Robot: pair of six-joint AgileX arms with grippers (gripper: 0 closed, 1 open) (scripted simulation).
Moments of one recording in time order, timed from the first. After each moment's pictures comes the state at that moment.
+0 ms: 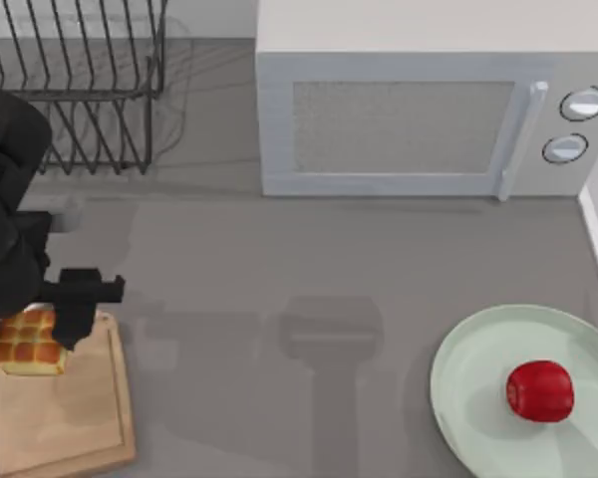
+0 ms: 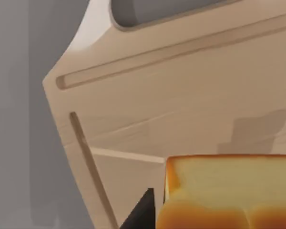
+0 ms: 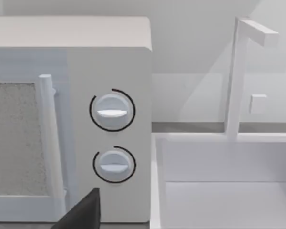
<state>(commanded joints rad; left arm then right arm) -0.19 1.60 0.97 -0.93 0.00 -0.17 0.00 0.00 0.00 0.00 0.00 0.00</state>
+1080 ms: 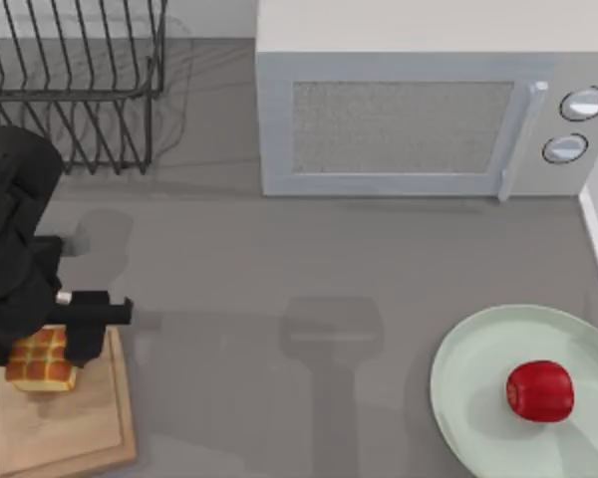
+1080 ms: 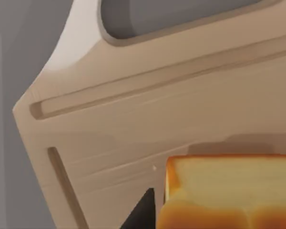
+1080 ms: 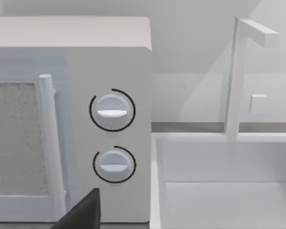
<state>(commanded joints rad) -0.19 1.64 0.89 -0.79 0.00 -0.17 0.00 0.00 0.00 0.00 0.00 0.00</state>
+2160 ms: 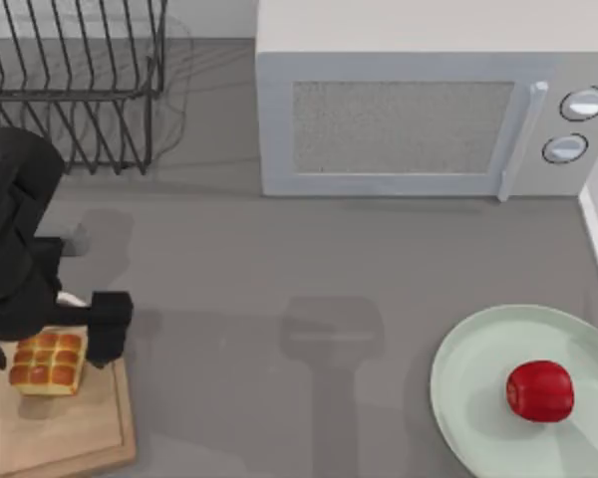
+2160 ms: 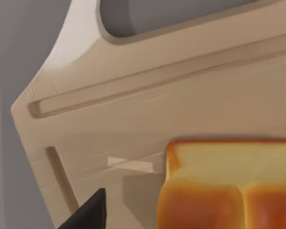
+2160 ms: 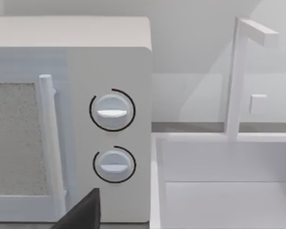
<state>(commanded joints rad) -0.19 1.64 0.89 -0.79 0.00 -0.17 0.00 0.00 0.00 0.00 0.00 0.00</state>
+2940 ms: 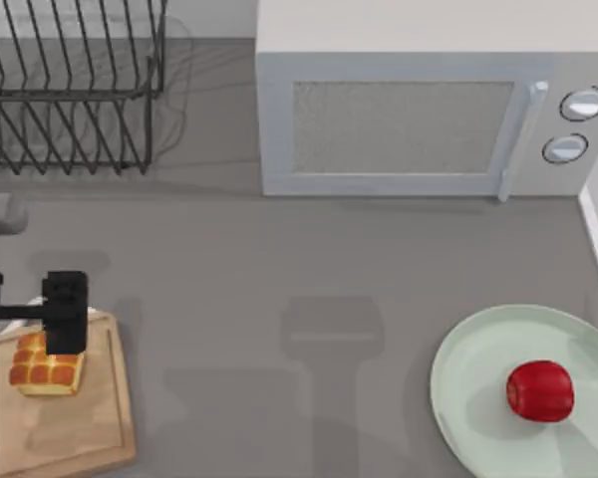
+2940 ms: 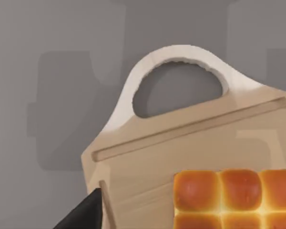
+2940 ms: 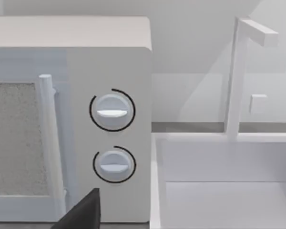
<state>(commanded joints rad) -0.13 1.12 0.61 -0.54 0.00 -0.11 0.00 0.00 0.00 0.00 0.00 0.00</state>
